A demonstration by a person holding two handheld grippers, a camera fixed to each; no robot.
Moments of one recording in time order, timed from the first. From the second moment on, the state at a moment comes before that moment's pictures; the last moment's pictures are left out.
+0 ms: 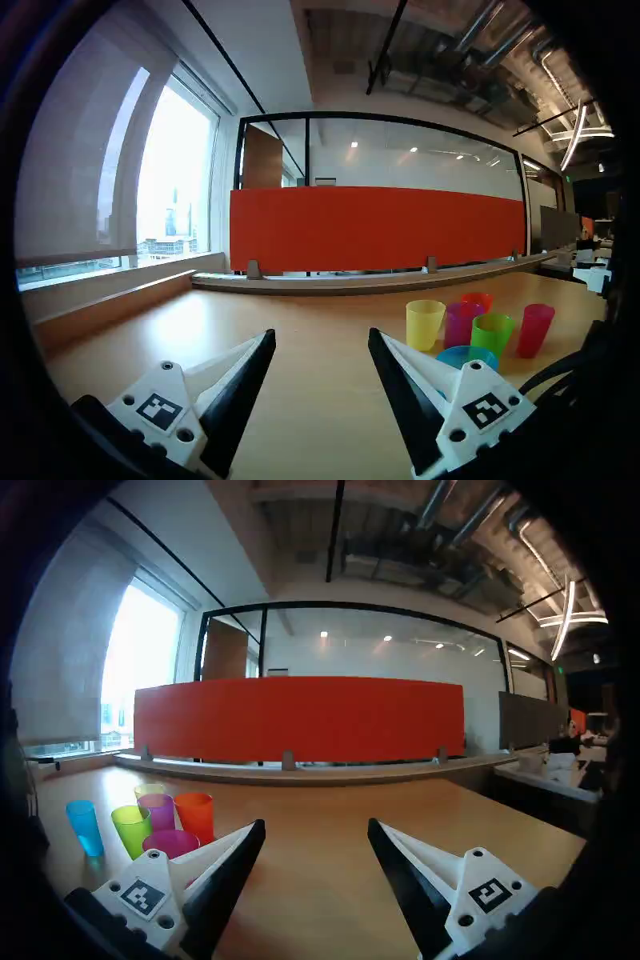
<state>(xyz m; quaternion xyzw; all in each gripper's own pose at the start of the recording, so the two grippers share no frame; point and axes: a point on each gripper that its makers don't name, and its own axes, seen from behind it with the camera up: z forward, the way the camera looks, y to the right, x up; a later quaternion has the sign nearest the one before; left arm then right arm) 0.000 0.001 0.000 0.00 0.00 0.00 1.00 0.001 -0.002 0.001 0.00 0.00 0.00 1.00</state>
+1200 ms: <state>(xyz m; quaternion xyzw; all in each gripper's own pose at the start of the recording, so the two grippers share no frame) 0.109 0.003 0.028 -0.04 -0.04 -0.03 1.00 0.134 -0.031 0.017 0.07 -0.02 0.00 1.00</state>
